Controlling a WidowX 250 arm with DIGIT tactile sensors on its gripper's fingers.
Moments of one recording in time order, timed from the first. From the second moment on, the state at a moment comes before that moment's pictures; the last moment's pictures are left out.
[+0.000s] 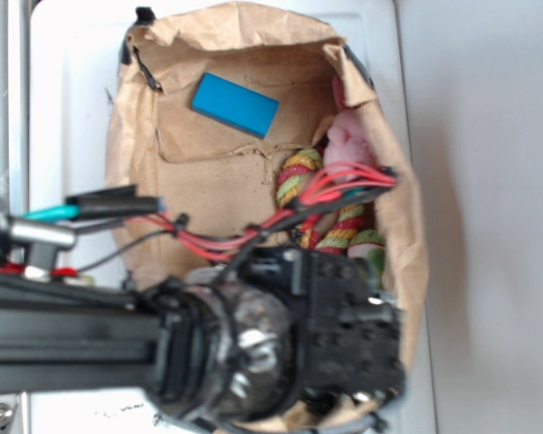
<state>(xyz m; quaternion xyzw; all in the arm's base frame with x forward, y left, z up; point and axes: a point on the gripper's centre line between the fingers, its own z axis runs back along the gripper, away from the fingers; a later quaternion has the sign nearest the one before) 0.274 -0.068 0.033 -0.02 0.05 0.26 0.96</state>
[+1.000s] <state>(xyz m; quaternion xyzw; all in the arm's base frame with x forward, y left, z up) 0.253 -0.043 0.076 -0.06 -0.01 0.20 0.98</state>
